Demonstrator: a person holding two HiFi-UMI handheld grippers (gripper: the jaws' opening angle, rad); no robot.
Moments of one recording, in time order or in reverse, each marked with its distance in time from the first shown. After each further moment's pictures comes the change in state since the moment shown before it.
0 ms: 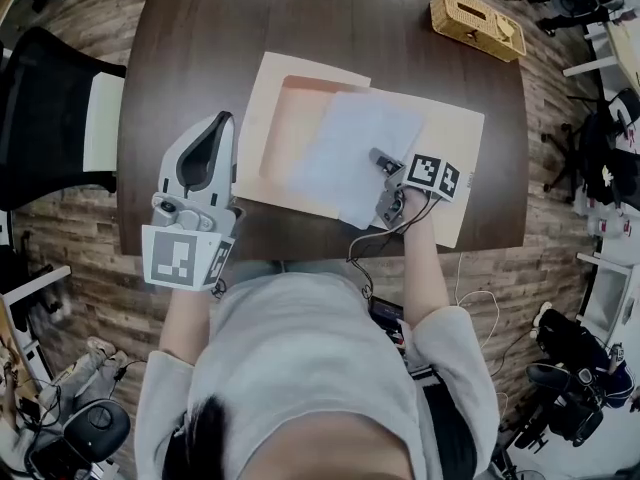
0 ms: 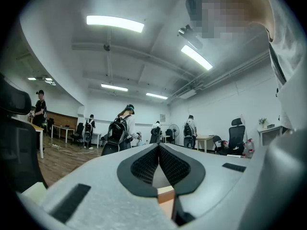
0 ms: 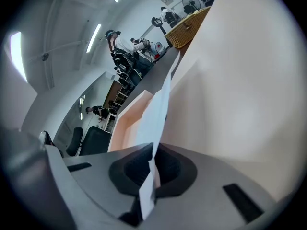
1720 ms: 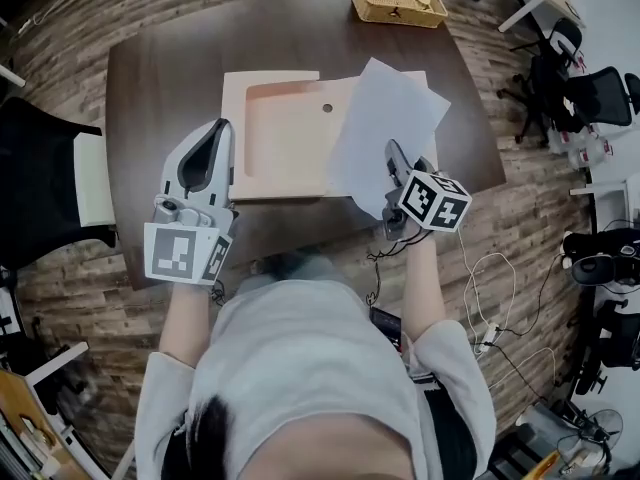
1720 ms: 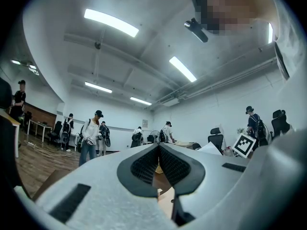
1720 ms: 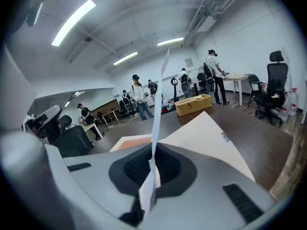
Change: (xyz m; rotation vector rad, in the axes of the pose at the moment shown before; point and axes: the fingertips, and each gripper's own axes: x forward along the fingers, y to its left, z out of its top) left arm -0.042 -0.046 0.036 -0.021 -0.080 -0.239; right arm -0.181 0.065 -0.017 -0.410 -0.555 -0.260
